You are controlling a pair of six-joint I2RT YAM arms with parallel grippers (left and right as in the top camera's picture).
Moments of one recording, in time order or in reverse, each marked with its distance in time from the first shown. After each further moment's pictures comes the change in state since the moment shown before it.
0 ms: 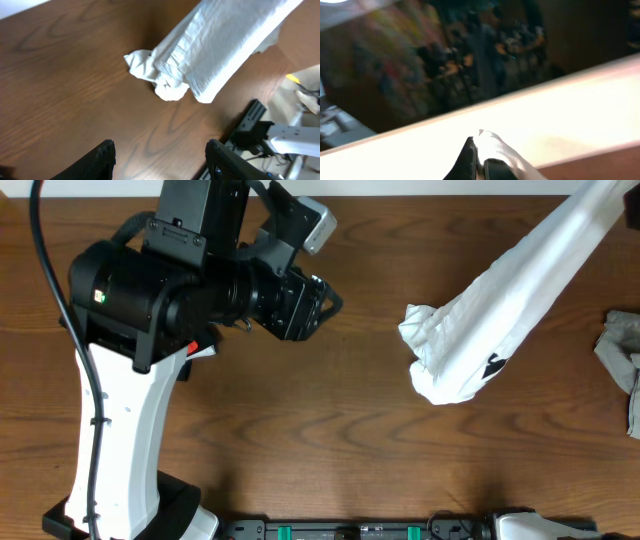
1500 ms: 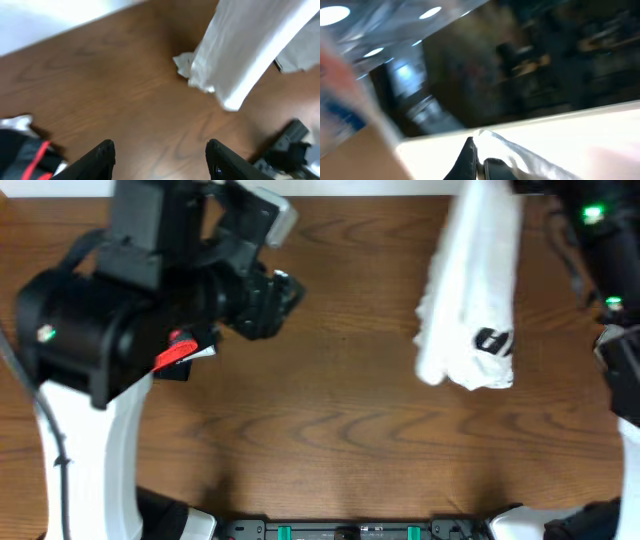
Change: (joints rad) left arm 0.071 -0.086 0.000 0.007 -0.145 -0.001; right arm 0.305 0.115 0.000 0.276 -0.117 0.095
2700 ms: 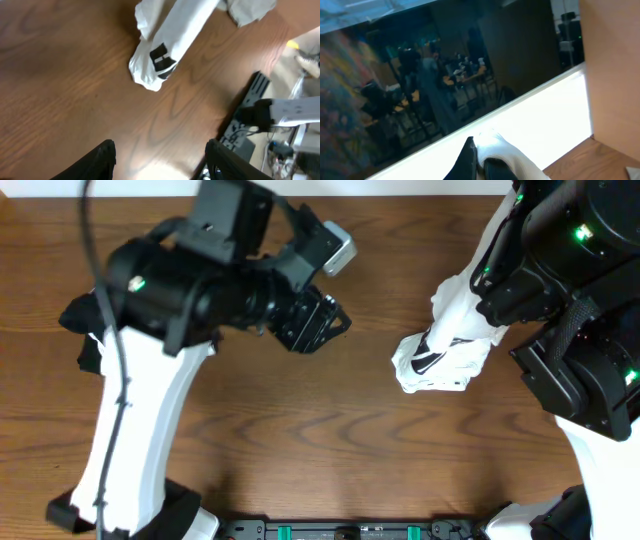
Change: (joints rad) left arm -0.106 0.080 -0.169 0.035 0.183 0.152; right arm 0.252 0.071 -0.001 0.102 1.031 -0.266
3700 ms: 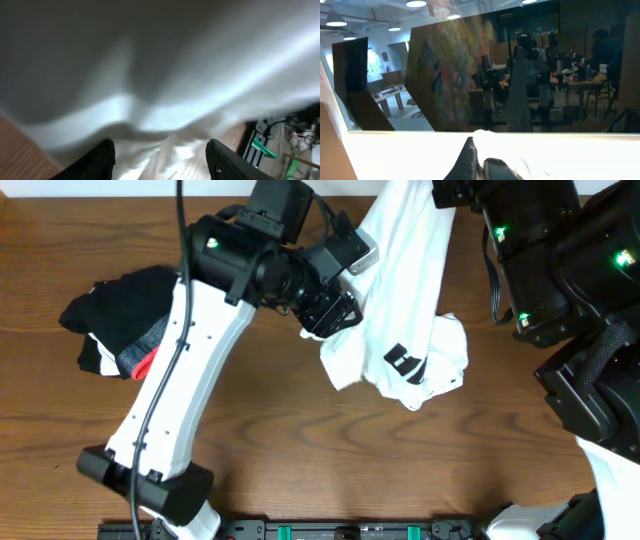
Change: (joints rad) left arm 0.000 0.097 -0.182 0.172 0.025 0.182; right arm 0.005 -0.042 0.000 -0.019 -0.652 -0.100
